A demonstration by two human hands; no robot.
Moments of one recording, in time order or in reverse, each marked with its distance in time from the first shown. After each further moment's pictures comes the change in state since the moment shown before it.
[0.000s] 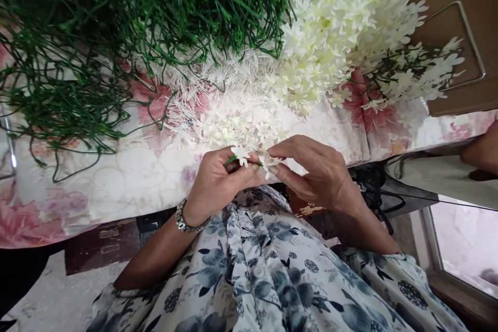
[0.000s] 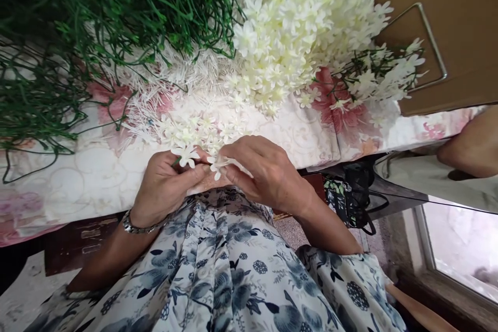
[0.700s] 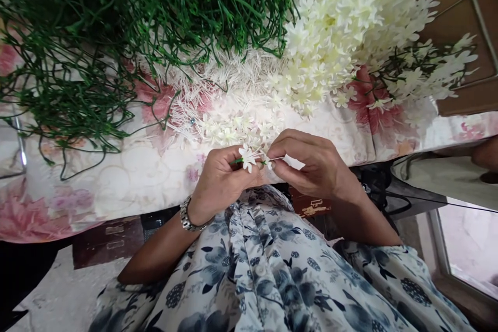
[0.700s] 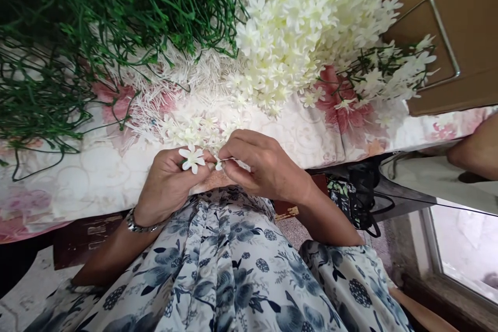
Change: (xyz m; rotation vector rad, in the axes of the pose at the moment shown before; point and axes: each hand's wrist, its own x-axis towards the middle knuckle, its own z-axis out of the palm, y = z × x) left_hand 0.001 -0.004 0.002 0.029 0.049 -0.013; right_hand 0.014 0.008 0.002 0.220 -0.091 0.025
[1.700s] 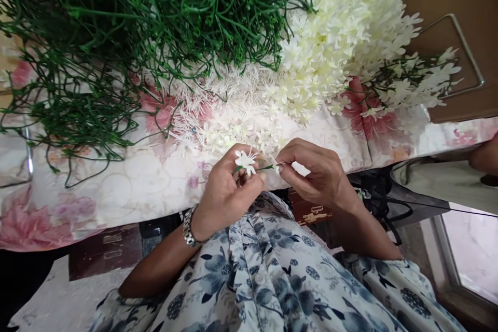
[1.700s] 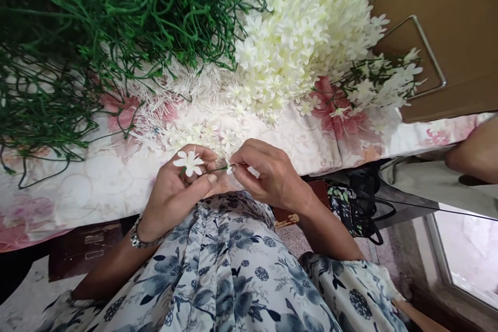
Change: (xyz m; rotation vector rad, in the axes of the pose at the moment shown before) left_hand -0.005 0.019 0.006 0.036 -0.089 0.024; right_hand -0.012 0.001 0.002 0.007 0.127 0.085
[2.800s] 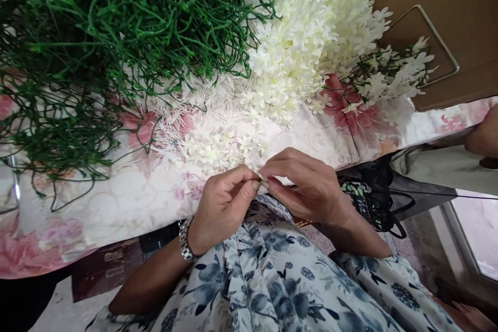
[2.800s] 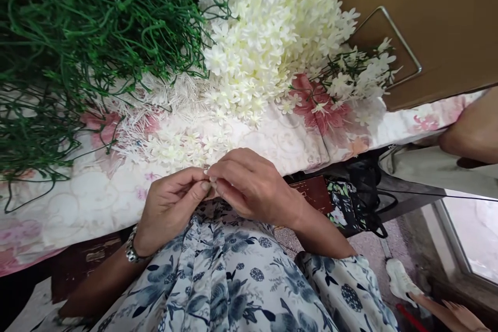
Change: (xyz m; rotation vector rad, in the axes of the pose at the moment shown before) left_hand -0.004 -0.005 0.010 0.129 -0.142 0.123; right_hand -0.012 -0.007 -0.009 -0.016 0.109 -0.103
